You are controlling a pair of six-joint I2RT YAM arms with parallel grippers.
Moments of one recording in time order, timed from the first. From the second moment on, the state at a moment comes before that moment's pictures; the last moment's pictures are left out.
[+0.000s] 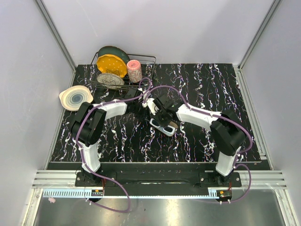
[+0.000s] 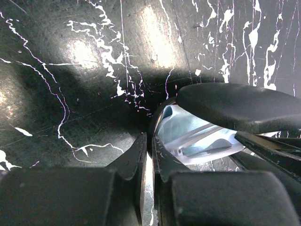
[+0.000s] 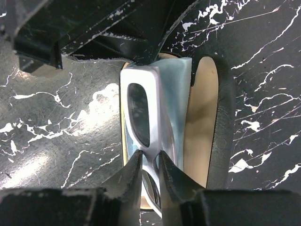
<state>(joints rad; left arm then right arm) -0.48 1.90 1.14 -0.24 0.44 -0.34 0.77 1.81 1.25 -0.50 -0.05 -0.19</state>
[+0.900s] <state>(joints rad) -0.47 1.90 1.13 -0.21 0.39 -0.35 0.78 1.75 1.25 -0.53 -0.06 -0.17</state>
